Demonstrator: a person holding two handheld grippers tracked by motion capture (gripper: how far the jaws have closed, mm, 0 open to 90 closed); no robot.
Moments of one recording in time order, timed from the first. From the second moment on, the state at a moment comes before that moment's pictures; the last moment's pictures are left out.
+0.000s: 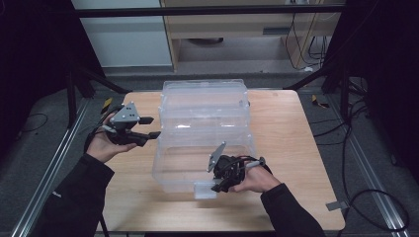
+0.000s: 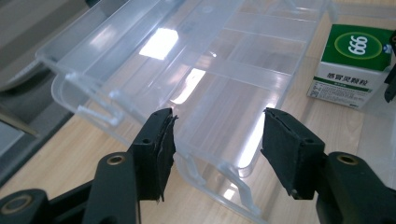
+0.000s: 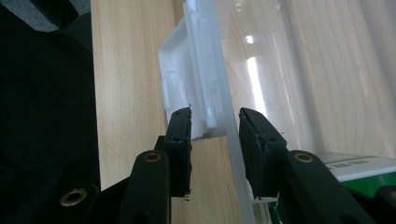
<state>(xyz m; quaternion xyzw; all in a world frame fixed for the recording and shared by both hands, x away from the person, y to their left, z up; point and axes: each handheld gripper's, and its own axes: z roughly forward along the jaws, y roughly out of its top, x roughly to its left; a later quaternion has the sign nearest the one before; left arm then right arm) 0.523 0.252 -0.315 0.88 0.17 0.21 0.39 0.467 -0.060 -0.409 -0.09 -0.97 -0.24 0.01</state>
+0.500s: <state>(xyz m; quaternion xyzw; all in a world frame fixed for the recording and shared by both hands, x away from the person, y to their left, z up) 0.544 0.208 -0.305 0.91 0.08 0.21 0.34 0.468 -0.060 -0.410 -0.09 -0.97 -0.24 0.02</state>
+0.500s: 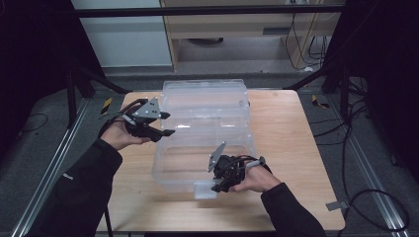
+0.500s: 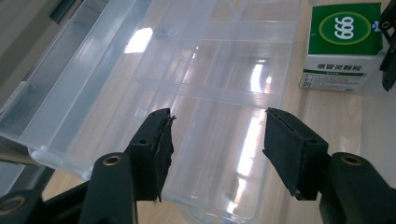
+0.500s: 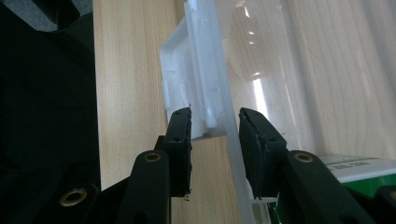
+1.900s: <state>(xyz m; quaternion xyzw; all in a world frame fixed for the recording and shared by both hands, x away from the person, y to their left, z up) 0.609 0.155 -0.301 0.96 -0.01 0.17 0.21 0.472 -0.057 -0.409 -0.08 -0.97 -0.22 0.03</state>
